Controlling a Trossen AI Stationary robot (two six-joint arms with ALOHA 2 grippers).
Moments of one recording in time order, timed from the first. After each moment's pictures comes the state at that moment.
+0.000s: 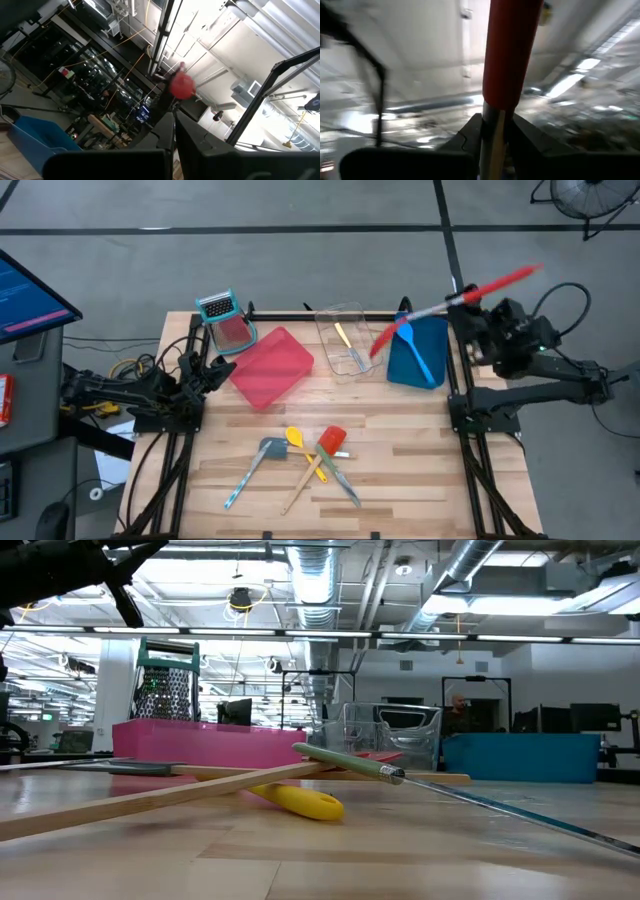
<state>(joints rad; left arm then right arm) -0.08 0.28 0.01 0.81 -0.31 -0.63 -0.10 0.70 0.81 0.62 0.13 0.17</state>
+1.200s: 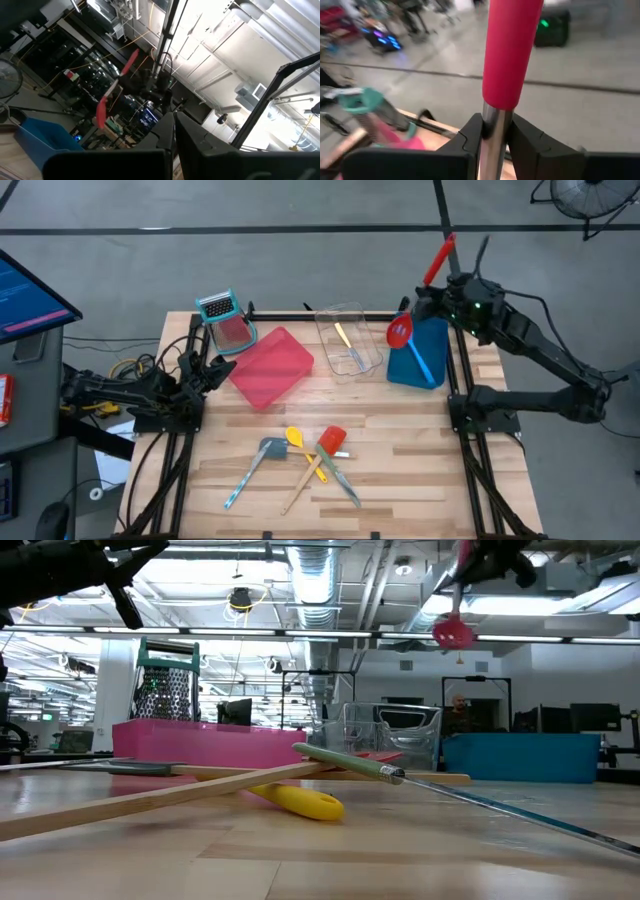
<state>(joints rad) -0.08 0.28 0.01 0.81 -0.34 -0.63 -0.55 0.90 1.12 -0.54 0.41 0.41</state>
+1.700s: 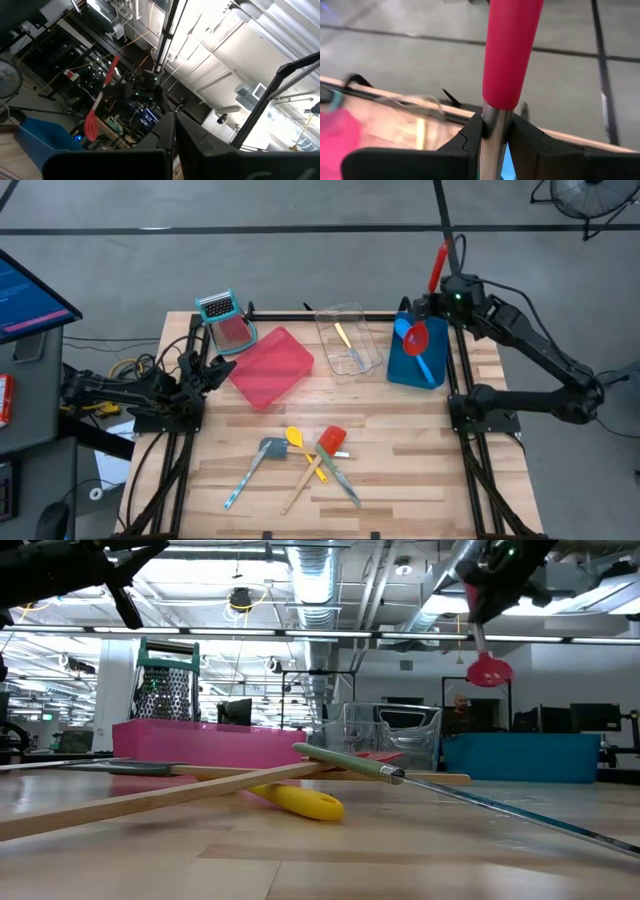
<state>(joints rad) -0.08 0.28 0.01 0.81 -0.34 -0.63 -0.70 0.99 1.12 -0.75 0.42 0.39</state>
